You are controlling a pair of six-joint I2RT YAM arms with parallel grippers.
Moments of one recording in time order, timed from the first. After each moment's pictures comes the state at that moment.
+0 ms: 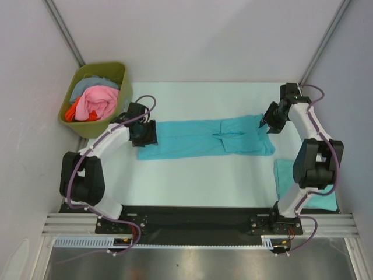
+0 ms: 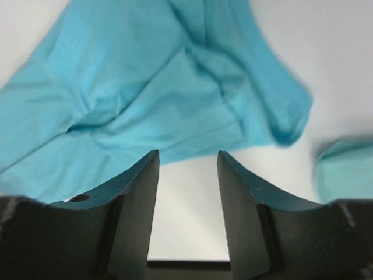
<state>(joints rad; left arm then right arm) -0.23 1.58 1.10 -0.63 0.06 -0.33 -0.07 1.79 1.50 -0.87 -0.10 0.48</state>
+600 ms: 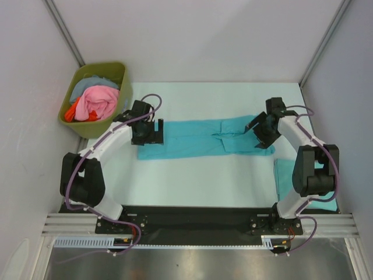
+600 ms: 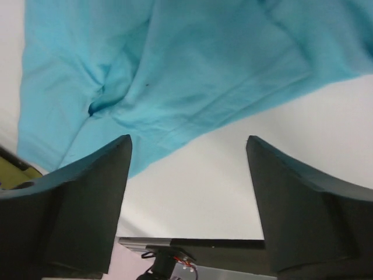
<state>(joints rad) -0.31 1.55 1.15 -0.71 0.01 -0.30 0.03 1.64 1.19 -0.71 -0.10 0.90</state>
